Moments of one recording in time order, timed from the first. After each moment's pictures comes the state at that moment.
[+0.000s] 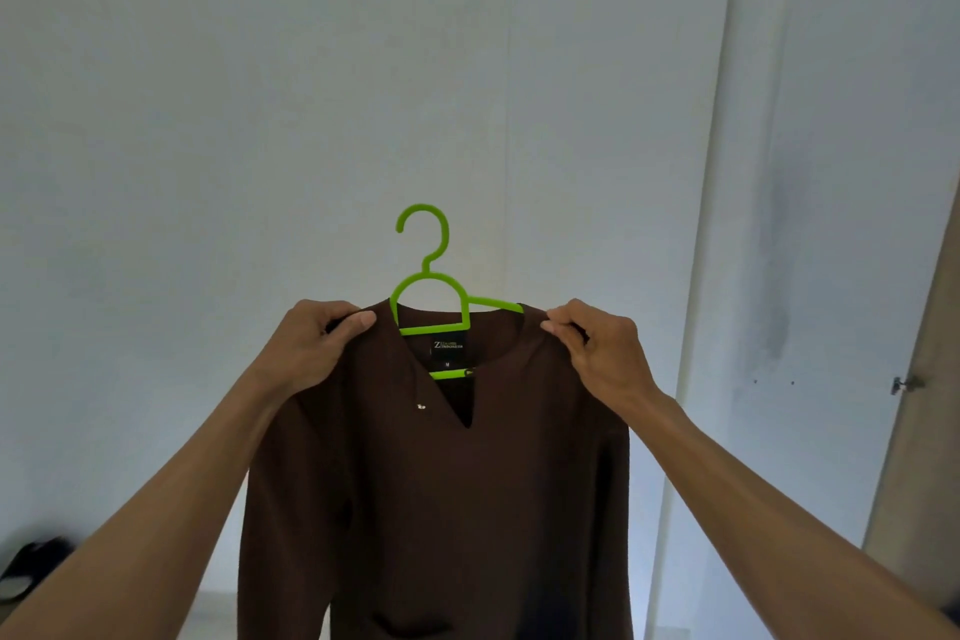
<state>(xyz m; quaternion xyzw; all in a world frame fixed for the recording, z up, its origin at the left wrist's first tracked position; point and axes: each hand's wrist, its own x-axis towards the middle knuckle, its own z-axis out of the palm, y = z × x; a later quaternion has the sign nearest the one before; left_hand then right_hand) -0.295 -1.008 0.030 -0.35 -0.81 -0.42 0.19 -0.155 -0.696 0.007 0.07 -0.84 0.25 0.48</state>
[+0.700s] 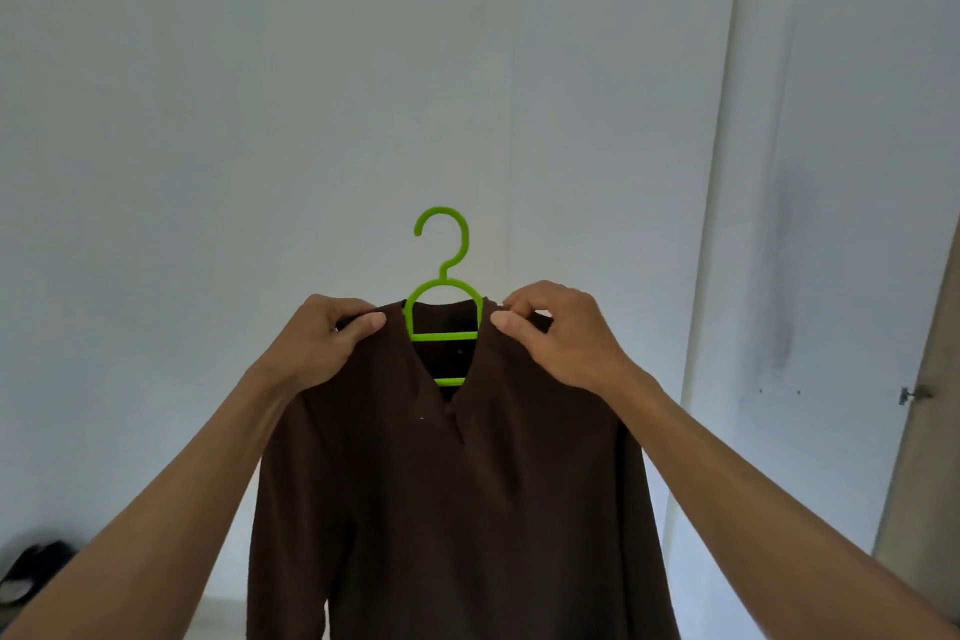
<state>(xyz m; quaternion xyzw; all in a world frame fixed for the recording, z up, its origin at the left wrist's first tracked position) -0.282 -1.004 0.044 -0.37 -0.80 -0.44 0.17 -0.161 -0.736 0.047 0.08 -0.88 0.27 0.38</state>
